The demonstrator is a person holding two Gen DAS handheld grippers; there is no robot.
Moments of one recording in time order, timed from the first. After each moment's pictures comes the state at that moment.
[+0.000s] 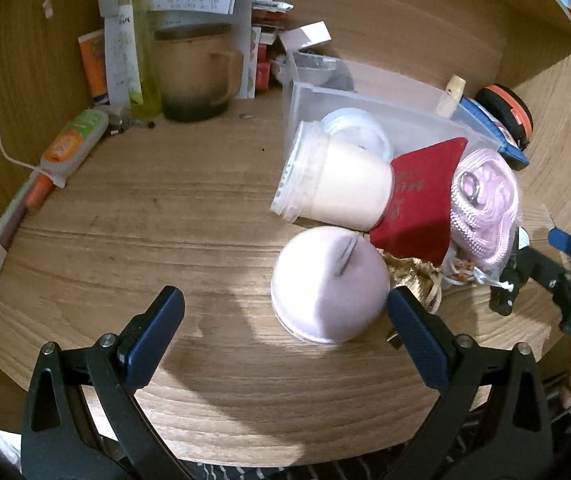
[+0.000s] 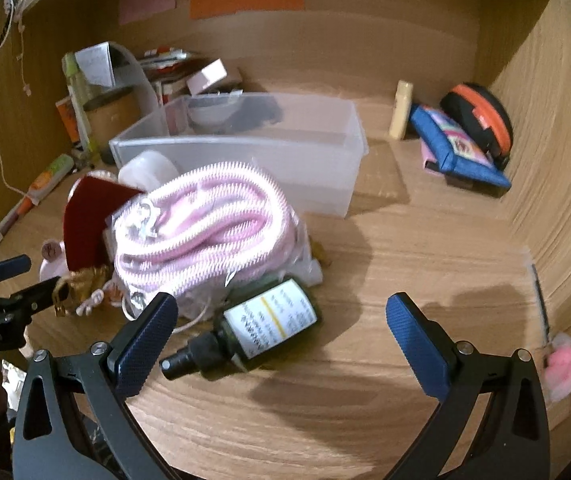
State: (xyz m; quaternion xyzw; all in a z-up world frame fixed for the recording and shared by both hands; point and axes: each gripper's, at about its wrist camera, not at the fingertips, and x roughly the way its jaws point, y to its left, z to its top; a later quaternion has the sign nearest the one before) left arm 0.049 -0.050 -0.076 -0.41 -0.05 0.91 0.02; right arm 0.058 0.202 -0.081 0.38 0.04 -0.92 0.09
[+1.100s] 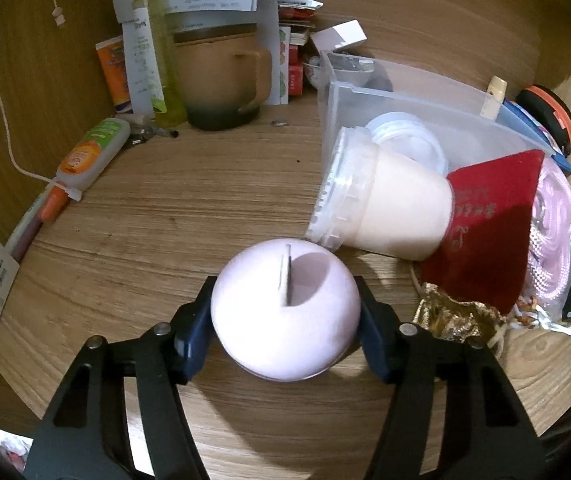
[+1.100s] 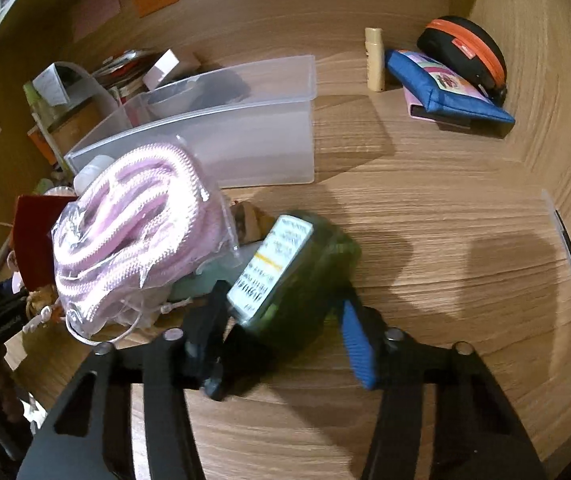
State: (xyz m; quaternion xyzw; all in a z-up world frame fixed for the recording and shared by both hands) left arm 0.023 -0.050 -0.090 -0.40 -0.02 0.92 -0.05; right arm 0.032 0.244 -0.109 0.41 -0.05 -0.91 0.08
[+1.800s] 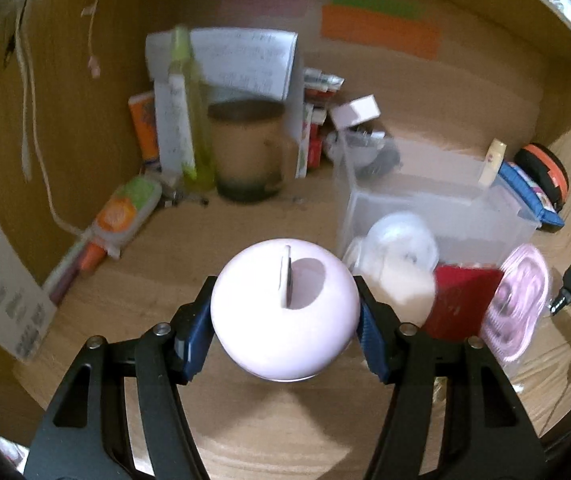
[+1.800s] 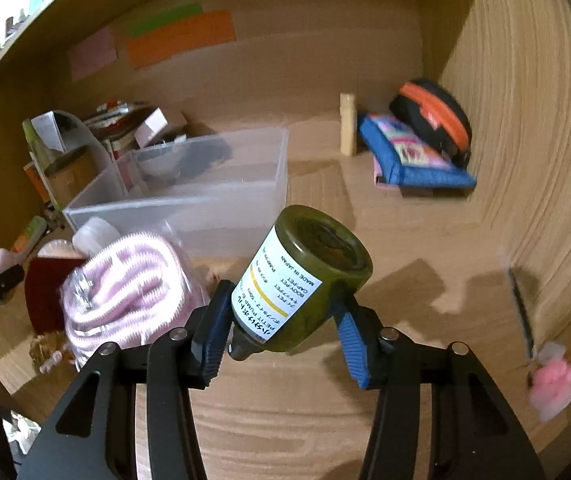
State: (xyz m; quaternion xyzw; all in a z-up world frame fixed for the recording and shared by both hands) left arm 0.028 -0.066 -0.029 -0.32 -0.03 0.94 -0.06; right arm 0.032 0.258 -0.055 0.32 -0.02 -0.95 0.05
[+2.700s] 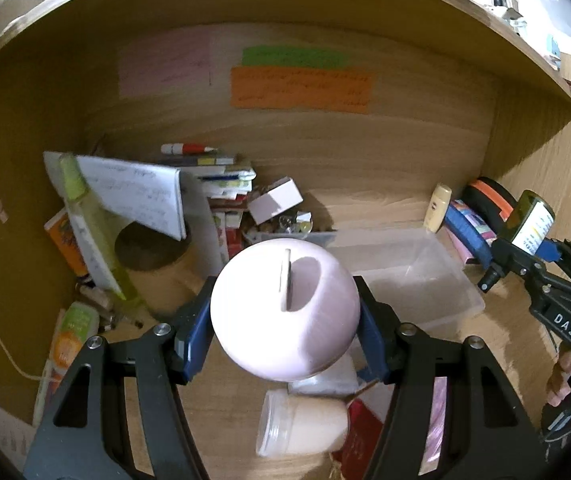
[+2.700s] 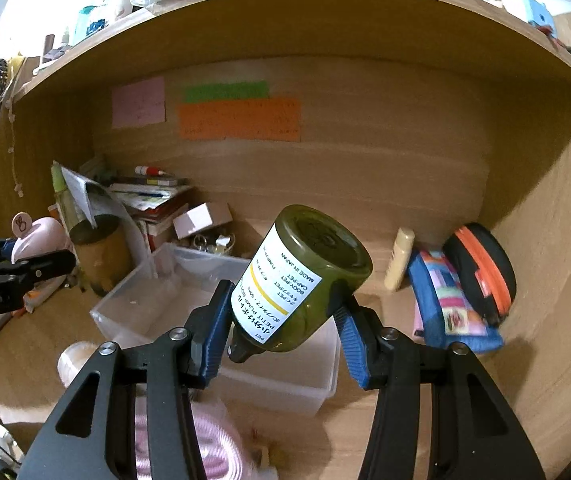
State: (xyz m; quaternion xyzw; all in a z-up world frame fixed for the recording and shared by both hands) left arm -0.054 -0.029 0.056 -0.29 -0.01 0.95 0.05; right arm -0.033 0.209 0.023 0.22 0.05 -0.97 0.11
